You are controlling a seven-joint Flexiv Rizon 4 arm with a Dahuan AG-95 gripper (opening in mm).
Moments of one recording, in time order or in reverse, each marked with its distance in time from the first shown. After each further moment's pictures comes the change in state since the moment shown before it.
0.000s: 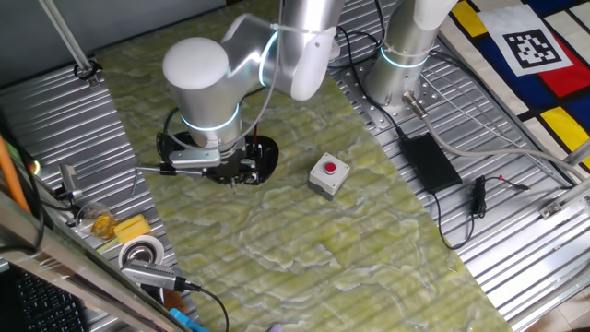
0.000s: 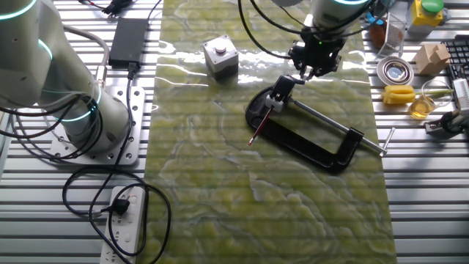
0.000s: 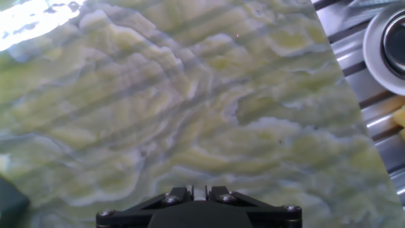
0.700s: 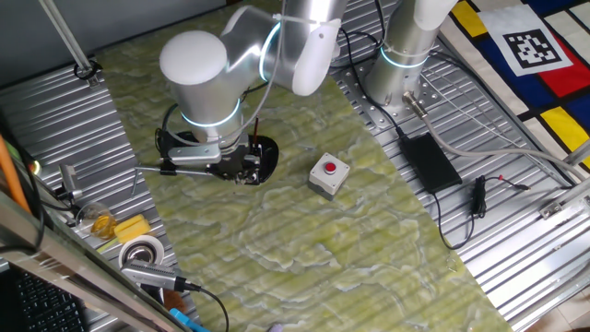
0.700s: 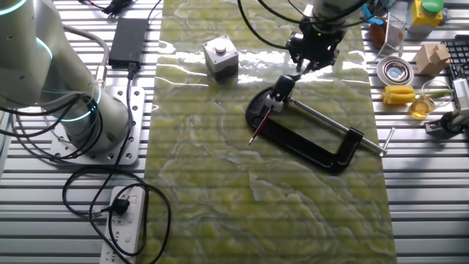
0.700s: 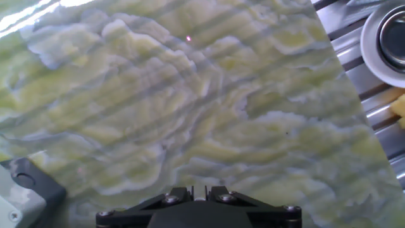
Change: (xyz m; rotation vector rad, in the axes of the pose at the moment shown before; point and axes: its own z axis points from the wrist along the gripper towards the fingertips) arm 0.000 0.015 -0.018 -0.034 0.008 0.028
